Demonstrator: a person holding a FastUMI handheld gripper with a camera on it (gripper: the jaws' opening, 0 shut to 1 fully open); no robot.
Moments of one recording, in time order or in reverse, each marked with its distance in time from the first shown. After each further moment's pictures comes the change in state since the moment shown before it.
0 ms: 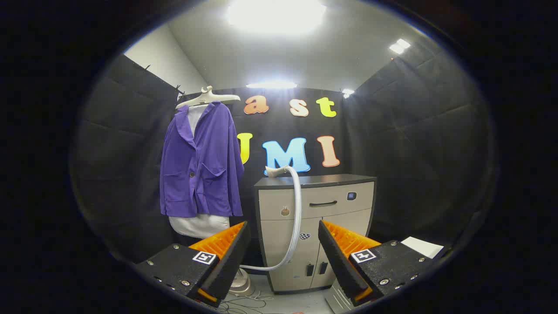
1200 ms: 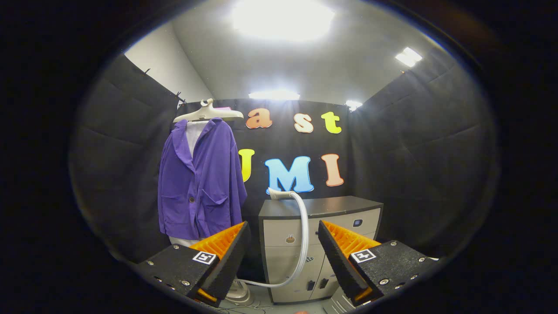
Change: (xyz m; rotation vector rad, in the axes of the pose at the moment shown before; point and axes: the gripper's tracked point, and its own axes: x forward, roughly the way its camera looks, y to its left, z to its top) arm 0.052 0.032 0.112 -0.025 -0.080 0.001
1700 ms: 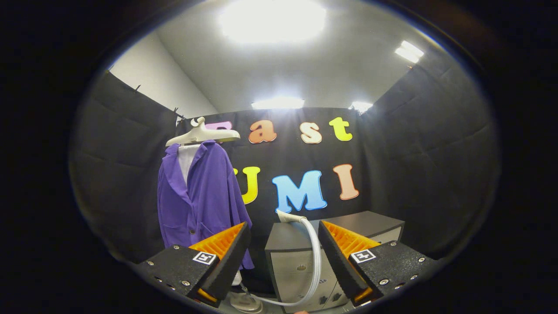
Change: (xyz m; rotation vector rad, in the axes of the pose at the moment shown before) arm 0.114 -0.012 0.068 0.081 -0.032 0.085
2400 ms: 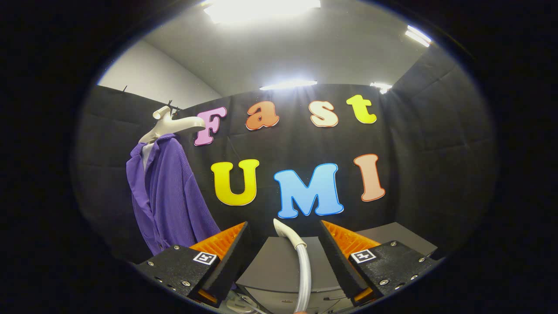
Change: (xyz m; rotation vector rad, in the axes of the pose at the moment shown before) arm 0.222 -0.063 0.001 0.056 0.151 0.143
